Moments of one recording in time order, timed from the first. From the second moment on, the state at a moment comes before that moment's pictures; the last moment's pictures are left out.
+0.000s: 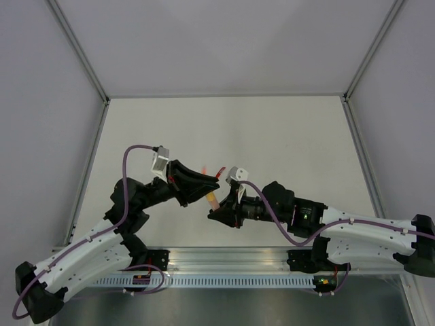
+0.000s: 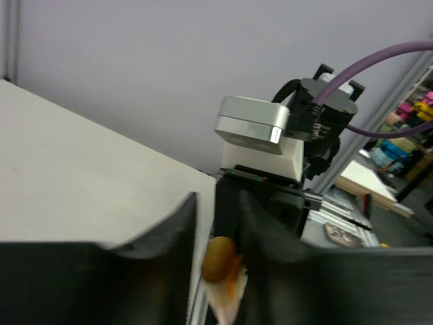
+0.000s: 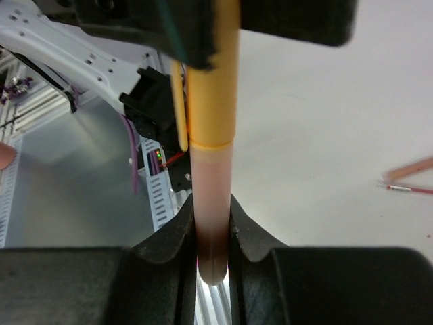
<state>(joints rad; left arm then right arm) -0.77 0.68 0.56 0.47 0.47 -0.59 1.24 0.99 0.74 0.10 -0.12 0.33</state>
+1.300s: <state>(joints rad) -0.76 0.82 0.49 0.93 0.69 -0.88 1.23 0.92 0.83 -0.11 -0.20 0.16</state>
